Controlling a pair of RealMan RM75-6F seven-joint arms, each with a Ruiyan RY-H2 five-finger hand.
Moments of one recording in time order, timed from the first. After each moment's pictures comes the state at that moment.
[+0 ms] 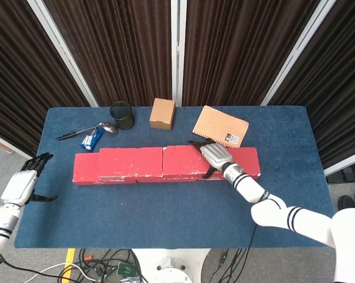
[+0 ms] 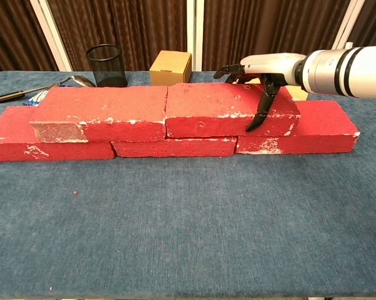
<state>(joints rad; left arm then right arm) -0.31 -1.10 -0.06 -1.53 1.36 1.12 -0.28 0.99 -1.51 0.19 -1.28 -1.03 0.56 0.00</state>
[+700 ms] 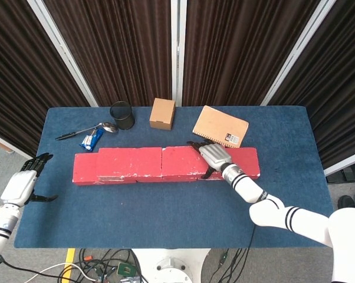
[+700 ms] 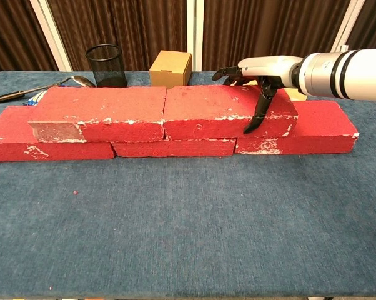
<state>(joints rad) -0.31 -1.10 -0.06 -1.52 1.37 1.12 -0.29 0.99 -1.53 0.19 -1.27 -1.01 0.56 -0.01</state>
